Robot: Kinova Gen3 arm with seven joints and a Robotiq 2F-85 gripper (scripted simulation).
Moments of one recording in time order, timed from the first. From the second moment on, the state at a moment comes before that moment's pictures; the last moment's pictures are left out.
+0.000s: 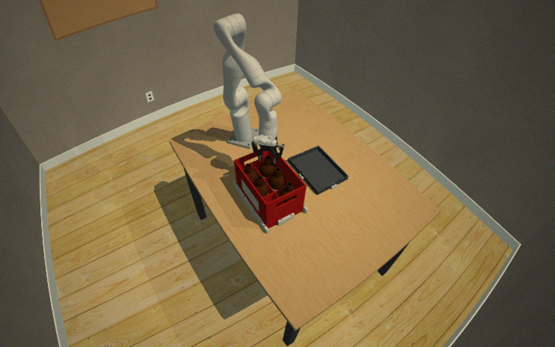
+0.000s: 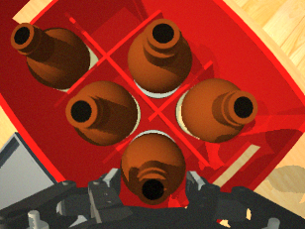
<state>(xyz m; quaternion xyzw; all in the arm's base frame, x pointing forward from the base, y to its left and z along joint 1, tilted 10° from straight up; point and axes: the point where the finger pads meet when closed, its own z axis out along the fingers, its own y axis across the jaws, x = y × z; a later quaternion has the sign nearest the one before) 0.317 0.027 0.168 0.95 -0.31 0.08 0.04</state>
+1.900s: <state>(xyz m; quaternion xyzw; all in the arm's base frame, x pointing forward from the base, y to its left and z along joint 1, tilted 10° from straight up) 0.317 0.027 0.169 0.95 -0.31 0.08 0.04</state>
